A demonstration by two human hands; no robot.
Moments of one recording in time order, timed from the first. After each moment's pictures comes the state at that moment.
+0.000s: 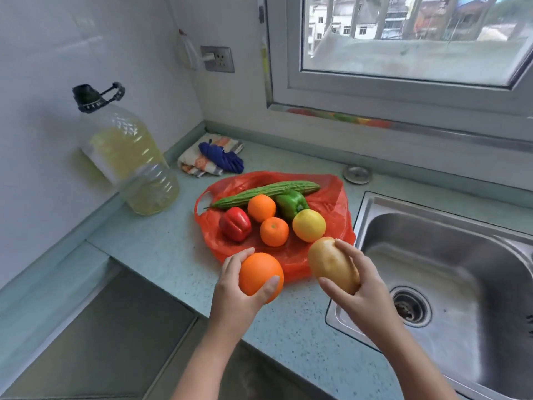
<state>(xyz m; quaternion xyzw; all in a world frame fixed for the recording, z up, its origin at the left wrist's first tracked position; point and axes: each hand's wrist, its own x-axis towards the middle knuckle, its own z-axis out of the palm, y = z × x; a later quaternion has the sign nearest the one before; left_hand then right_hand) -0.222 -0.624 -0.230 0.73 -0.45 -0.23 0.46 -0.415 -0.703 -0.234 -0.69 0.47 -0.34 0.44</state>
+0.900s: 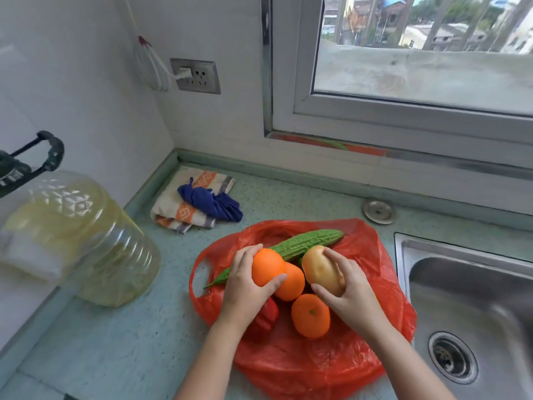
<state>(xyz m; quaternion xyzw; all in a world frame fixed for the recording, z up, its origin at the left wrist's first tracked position) -0.058 -0.829 -0.277 0.67 -0.57 -0.23 0.41 -0.260 -0.863 -0.282 -0.73 0.54 -0.30 0.31</state>
